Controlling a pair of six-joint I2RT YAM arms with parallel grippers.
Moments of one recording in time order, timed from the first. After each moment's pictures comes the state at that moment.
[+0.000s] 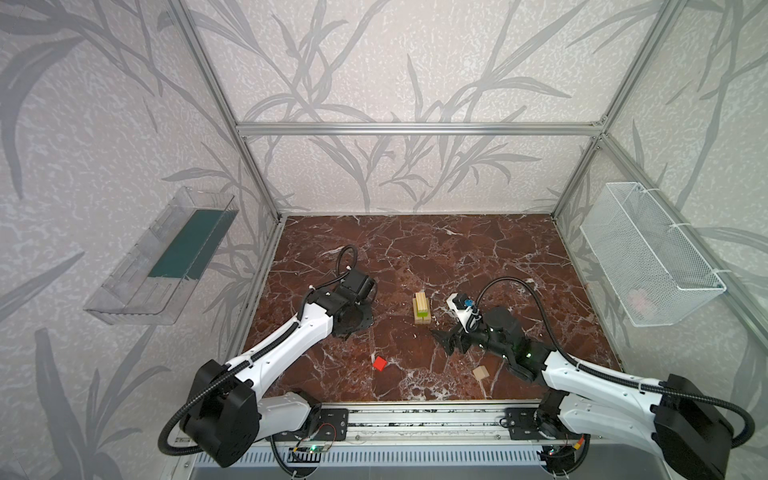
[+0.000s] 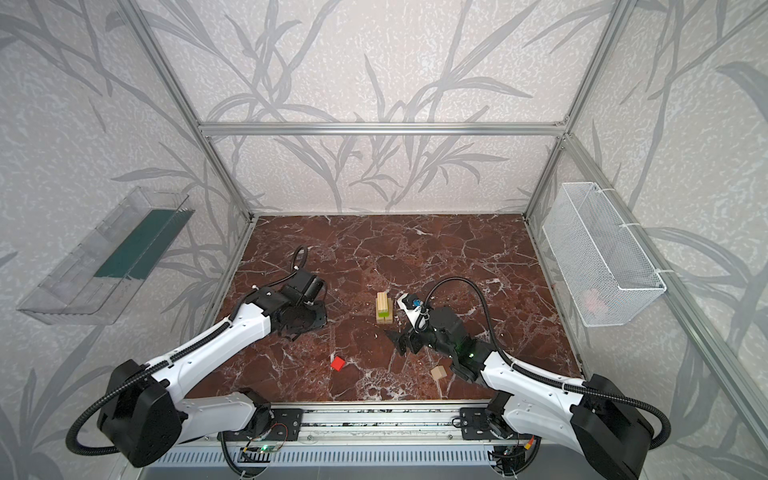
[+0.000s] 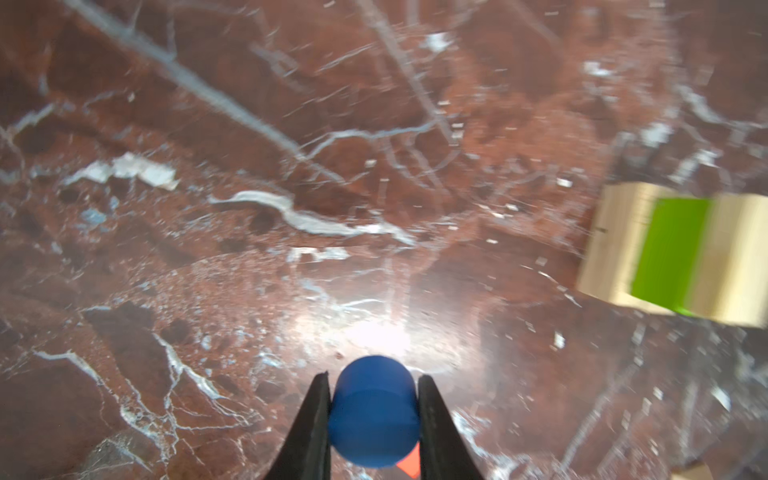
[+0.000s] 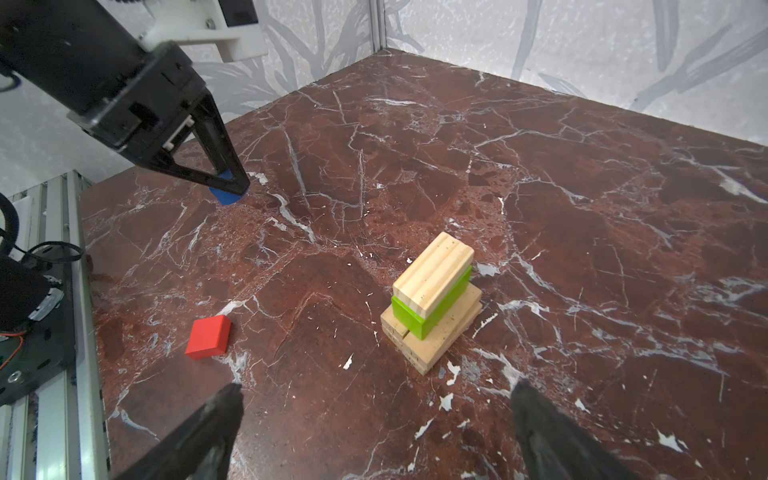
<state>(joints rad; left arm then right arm) -0.55 1.27 0.94 -0.88 -0.09 -0.74 0.79 1.04 0.38 0.28 -0.11 0.10</state>
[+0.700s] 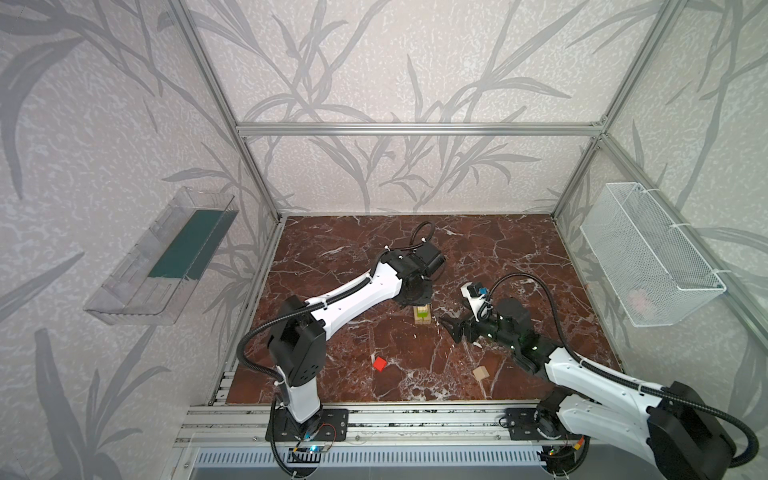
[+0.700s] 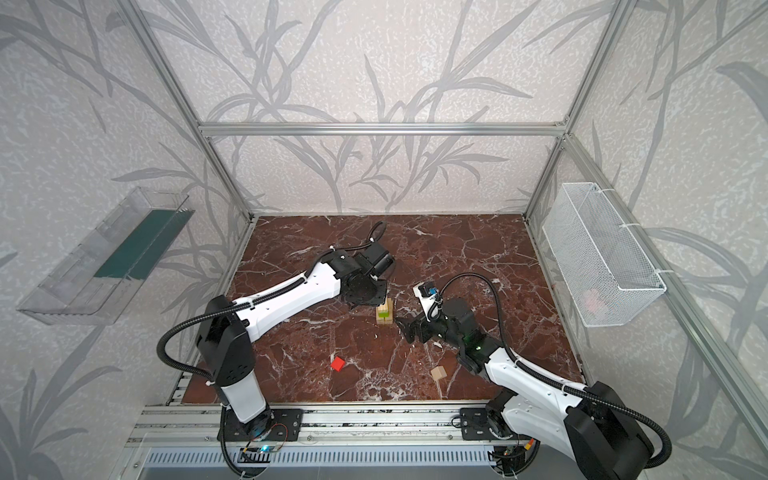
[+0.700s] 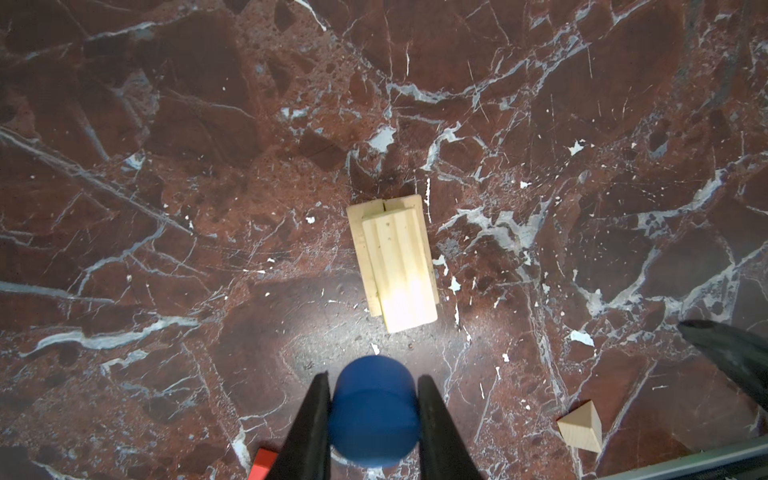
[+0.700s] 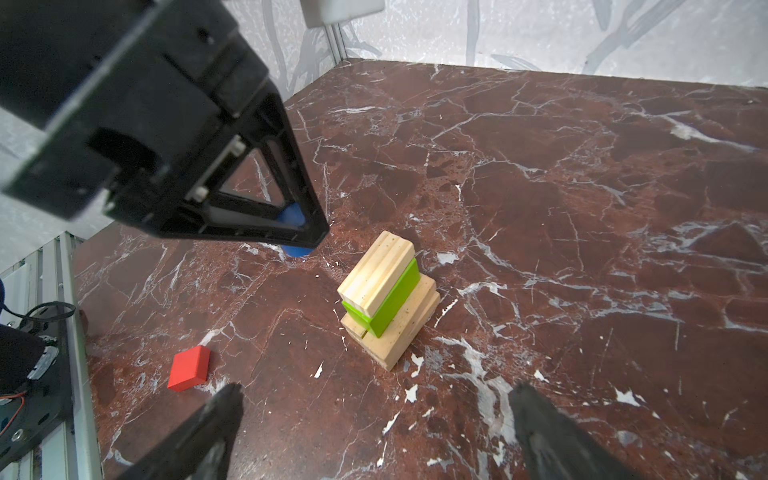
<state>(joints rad) -0.80 1.81 1.58 -1.02 -0.10 -0.67 0.62 1.05 0.37 0.28 -0.22 0.19</state>
